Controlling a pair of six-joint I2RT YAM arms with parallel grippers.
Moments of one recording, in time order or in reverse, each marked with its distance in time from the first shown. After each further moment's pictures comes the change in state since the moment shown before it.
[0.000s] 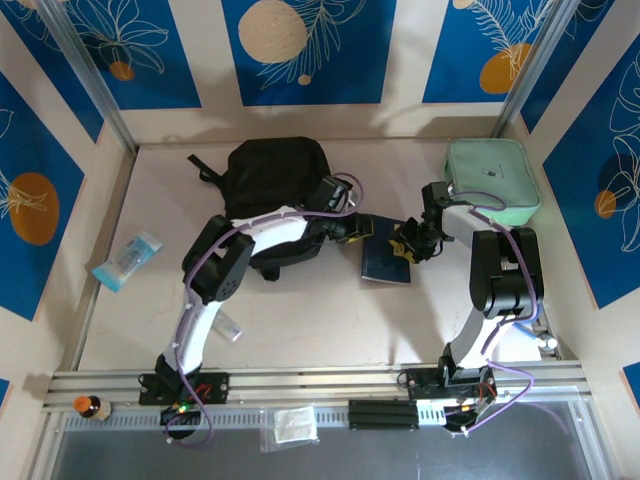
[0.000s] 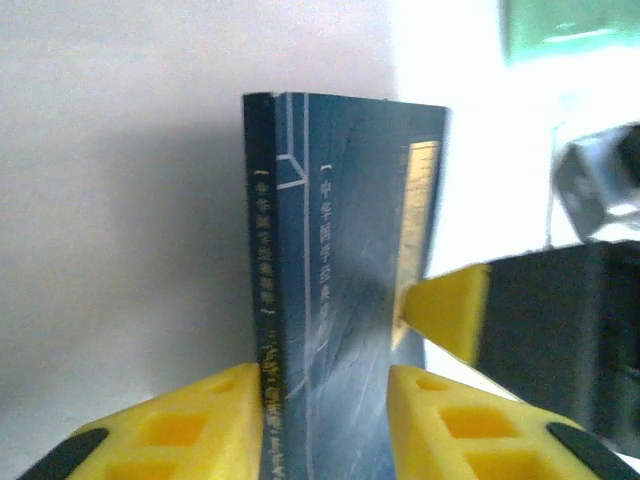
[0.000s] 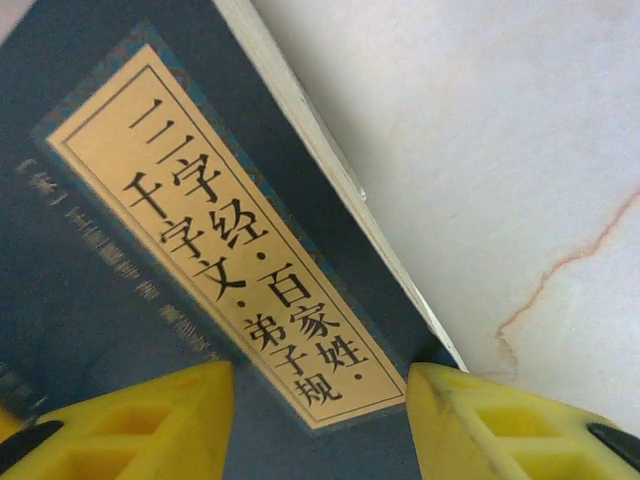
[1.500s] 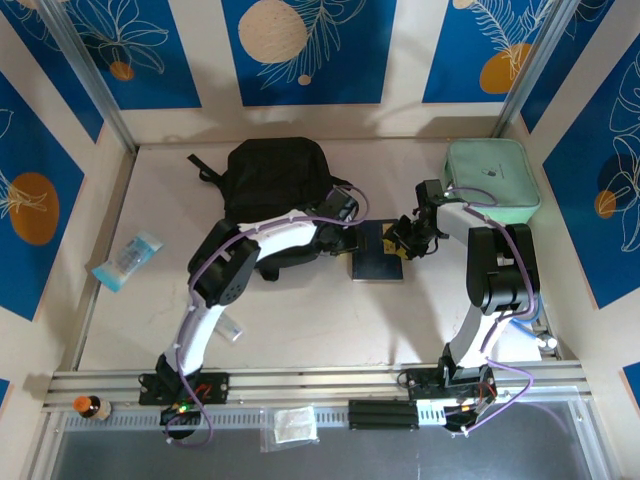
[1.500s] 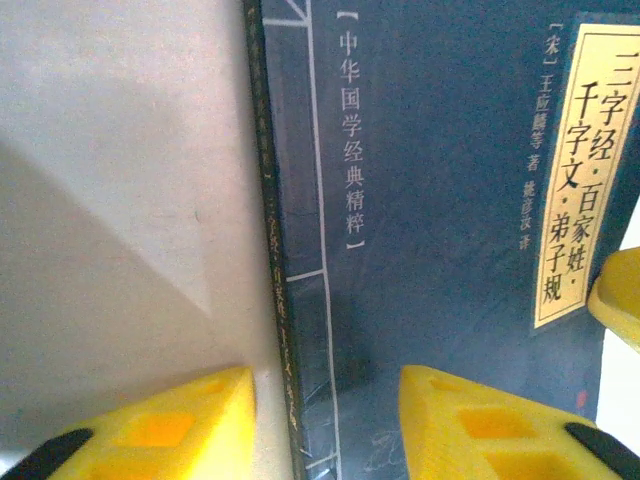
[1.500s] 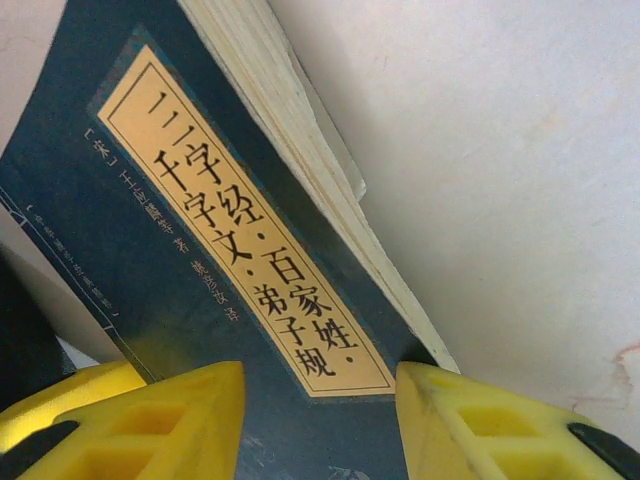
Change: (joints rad) left arm -0.057 0.029 0.056 -0.311 -0.271 0.053; right arm 0.030 0.024 0.034 0.005 -0.039 -0.053
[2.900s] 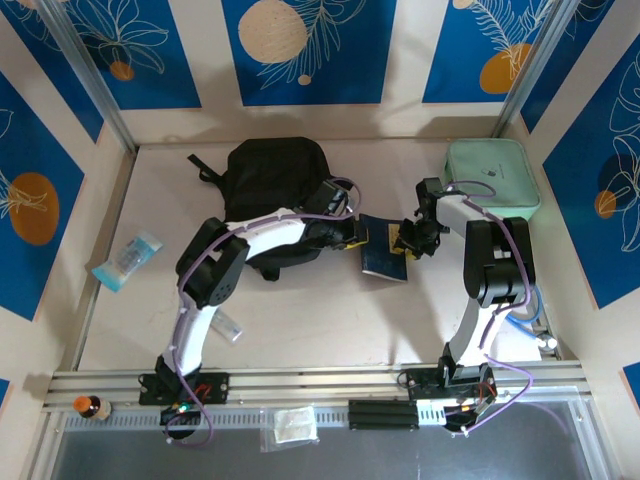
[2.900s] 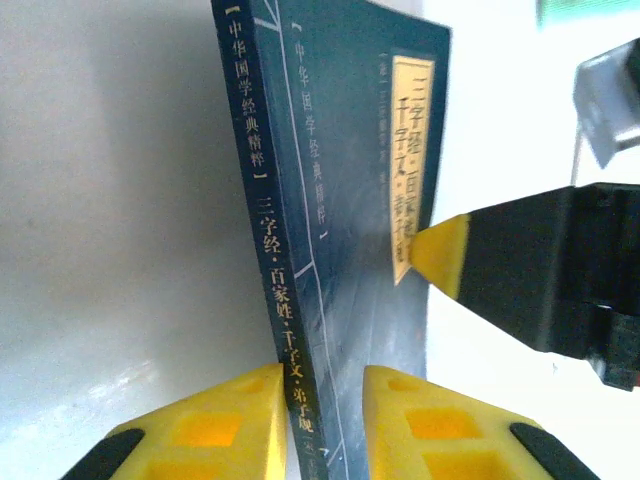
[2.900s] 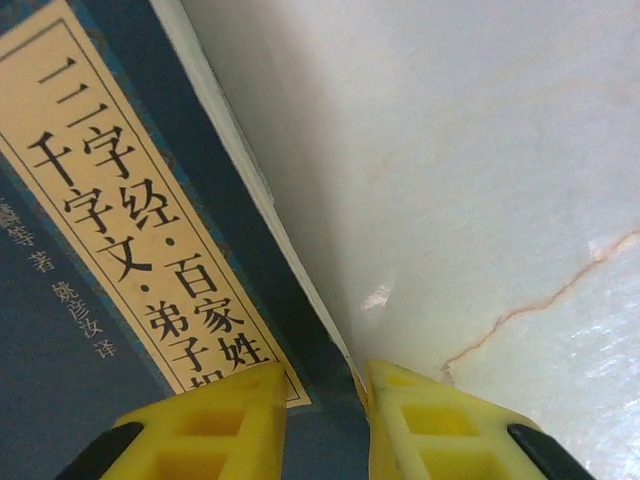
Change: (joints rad) left arm 0.038 -0.078 -0.093 0.212 0.235 -0.071; right arm -0.010 0.069 0.089 -0.166 0.124 -0.176
